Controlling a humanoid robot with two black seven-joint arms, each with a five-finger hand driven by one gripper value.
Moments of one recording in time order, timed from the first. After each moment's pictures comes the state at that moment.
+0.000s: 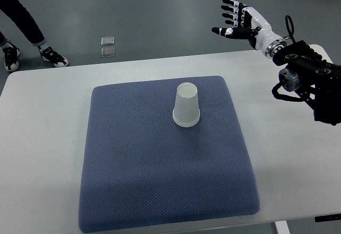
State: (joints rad) left arm 0.01 0.00 0.07 -0.13 -0.04 0.04 -0.18; right arm 1.05 -0.25 0.22 0.52 -0.14 0.05 0.44
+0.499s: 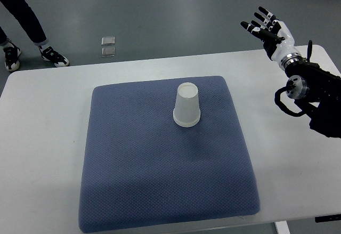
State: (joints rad) left arm 0.01 0.00 0.07 -0.13 -0.04 0.04 -0.18; right arm 0.95 -0.25 0.37 0.49 0.15 0.05 0.45
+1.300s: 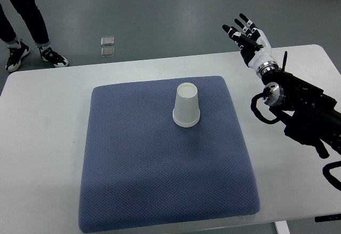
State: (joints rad) left arm 0.01 0.00 0.07 -0.13 -0.04 0.04 -0.18; right arm 0.91 -0.11 0.46 0.49 0.14 0.05 0.46
